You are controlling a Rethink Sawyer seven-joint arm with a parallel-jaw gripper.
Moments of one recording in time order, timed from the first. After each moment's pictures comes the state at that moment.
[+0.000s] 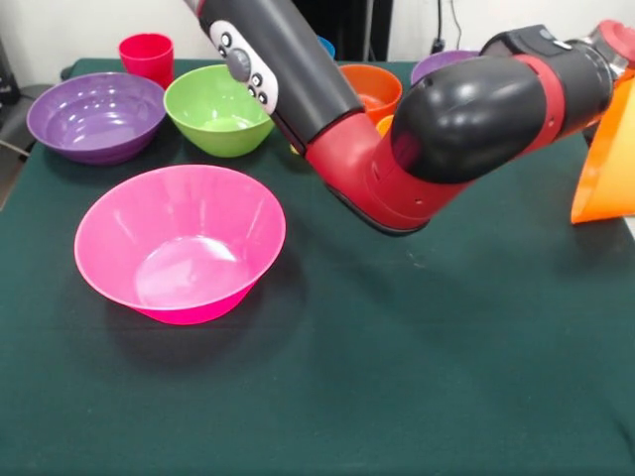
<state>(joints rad) -0.67 0.19 1.13 1.31 -0.09 1.42 1.63</state>
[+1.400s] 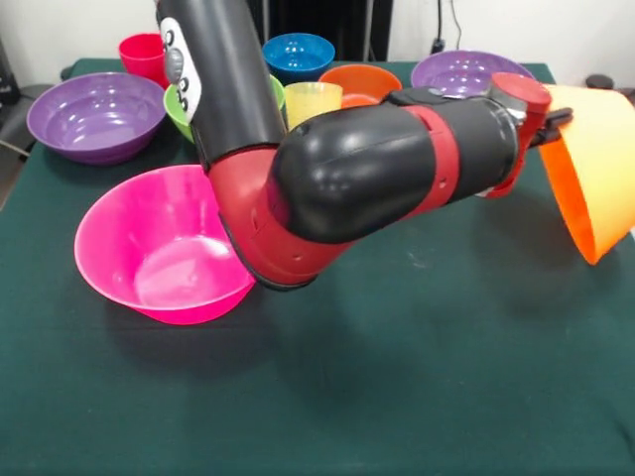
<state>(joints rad) -0.66 0.19 1.14 0.97 -0.16 1.70 1.27</state>
